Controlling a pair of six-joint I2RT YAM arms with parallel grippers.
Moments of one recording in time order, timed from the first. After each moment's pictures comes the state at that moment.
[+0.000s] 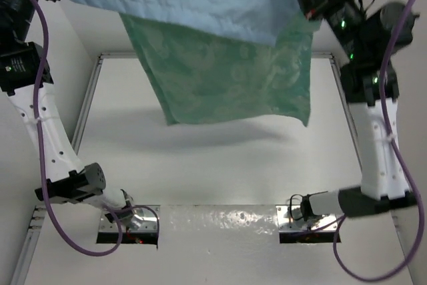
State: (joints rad) left arm 0.41 1.53 2.22 -0.03 0.61 -0.52; right arm 0.17 1.53 2.19 -0.25 -0.32 0.61
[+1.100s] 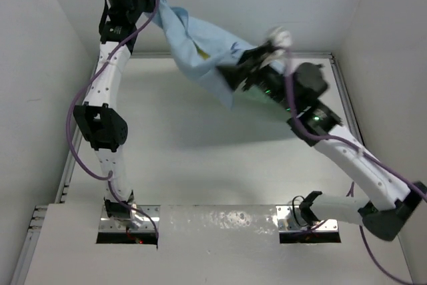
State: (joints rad) left arm -0.07 2.06 2.33 -0.13 0.18 -0.07; right arm 0.65 1.17 1.31 0.16 -0.13 0.14
